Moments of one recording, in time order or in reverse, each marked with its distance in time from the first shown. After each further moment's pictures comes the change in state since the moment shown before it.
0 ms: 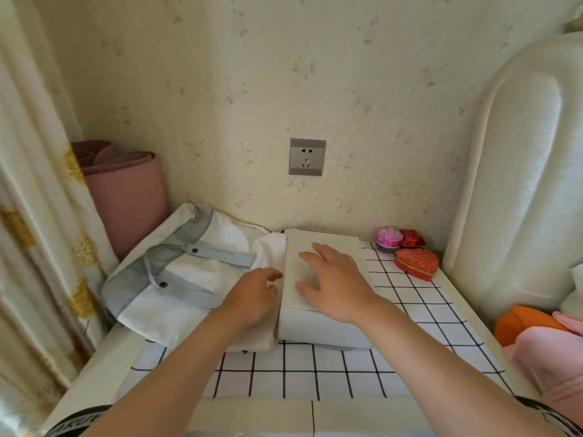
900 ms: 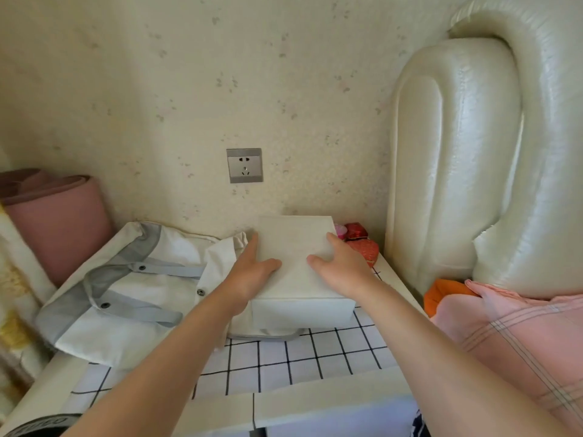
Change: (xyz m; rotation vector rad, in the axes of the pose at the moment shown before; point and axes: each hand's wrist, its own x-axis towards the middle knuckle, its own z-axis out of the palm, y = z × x) left_hand 0.000 0.123 0.025 -0.545 -0.027 -0.035; right_hand -0.052 0.091 -0.050 0.527 0.176 0.469
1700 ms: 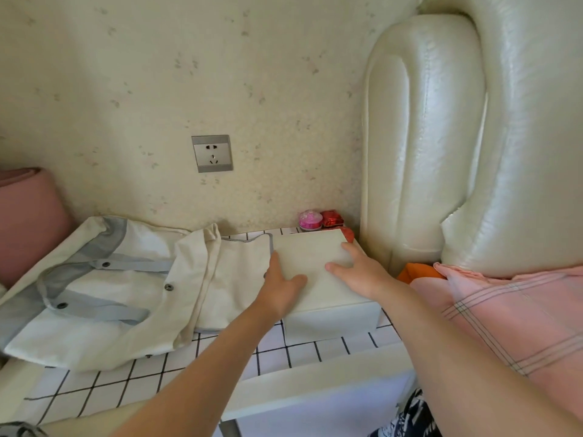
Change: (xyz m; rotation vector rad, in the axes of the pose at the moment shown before) left_hand -0.004 -0.020 0.112 0.043 -0.067 -0.067; right_hand 0.001 0.097 -0.043 -0.044 -0.094 0.178
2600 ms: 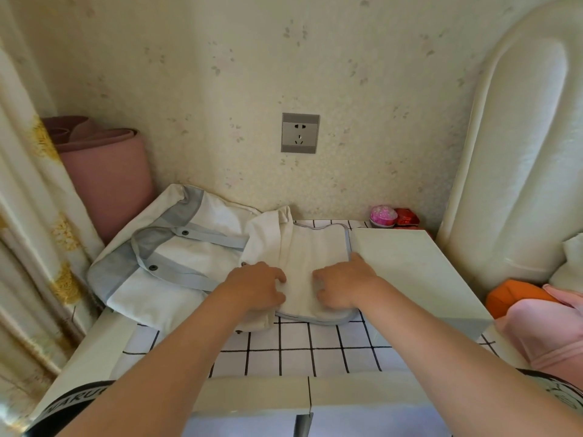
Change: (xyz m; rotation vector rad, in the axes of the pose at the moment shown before) left_hand -0.003 -0.066 -0.180 1.066 -0.114 0.011; right_hand 0.015 -0.130 0.144 -1.083 -0.334 -0.397
